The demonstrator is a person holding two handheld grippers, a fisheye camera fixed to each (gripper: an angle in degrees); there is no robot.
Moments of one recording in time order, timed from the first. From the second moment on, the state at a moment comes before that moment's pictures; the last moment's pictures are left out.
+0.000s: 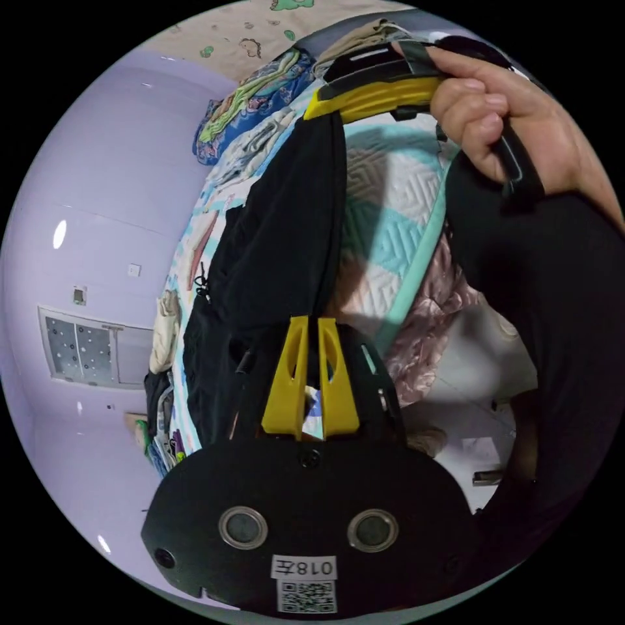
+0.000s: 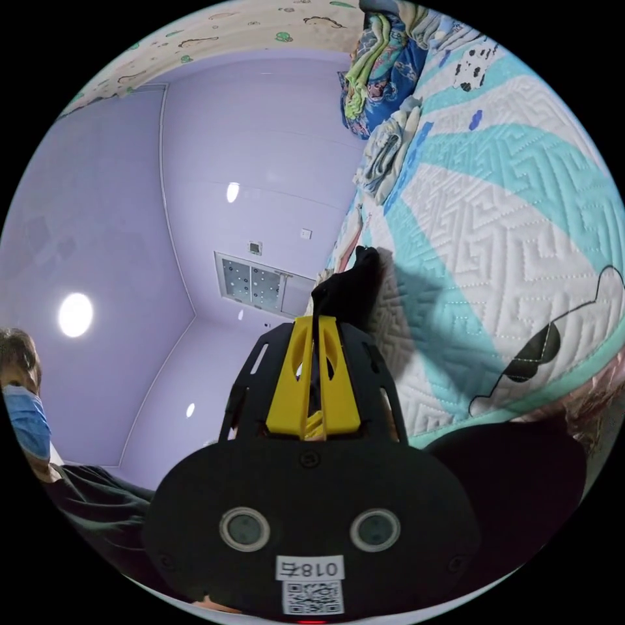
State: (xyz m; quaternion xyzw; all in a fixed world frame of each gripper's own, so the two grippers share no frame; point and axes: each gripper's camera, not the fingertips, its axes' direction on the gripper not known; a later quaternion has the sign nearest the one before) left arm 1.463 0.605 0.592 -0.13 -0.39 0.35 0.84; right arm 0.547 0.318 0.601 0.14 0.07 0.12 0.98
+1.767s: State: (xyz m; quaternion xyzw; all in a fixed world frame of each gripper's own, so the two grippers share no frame) left arm 0.885 1.020 0.658 0.49 0.31 -0.11 0.81; right arm 0.394 0.637 1.191 -0.50 0.13 -0.46 0.72
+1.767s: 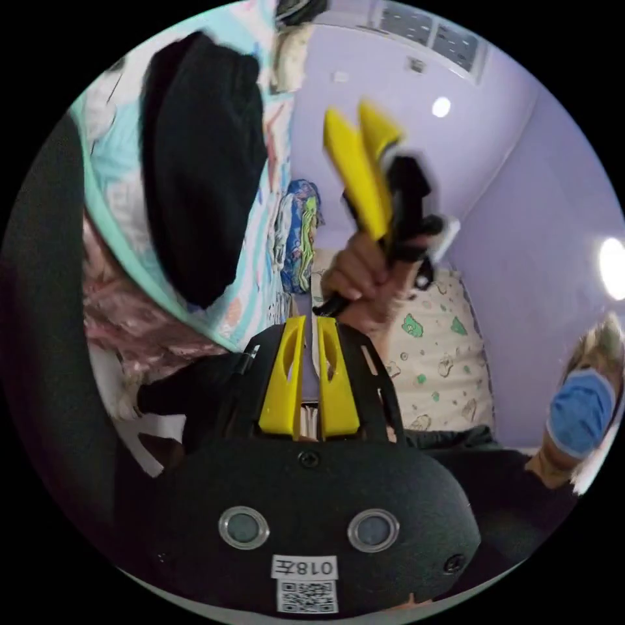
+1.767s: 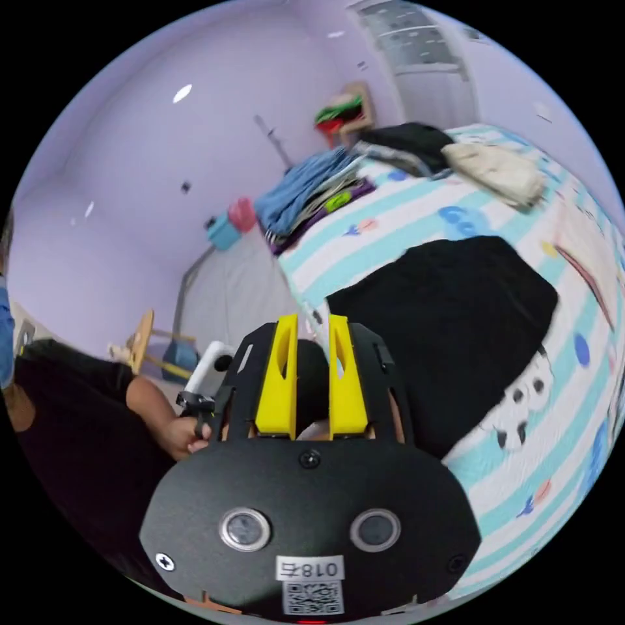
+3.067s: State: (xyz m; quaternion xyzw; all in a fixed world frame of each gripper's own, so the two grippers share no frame) left arm 0.710 0.906 0.649 0.43 -0.04 -0.17 0.89; right arm 0.657 0.432 0.921 -0.39 0.07 -0.13 0.91
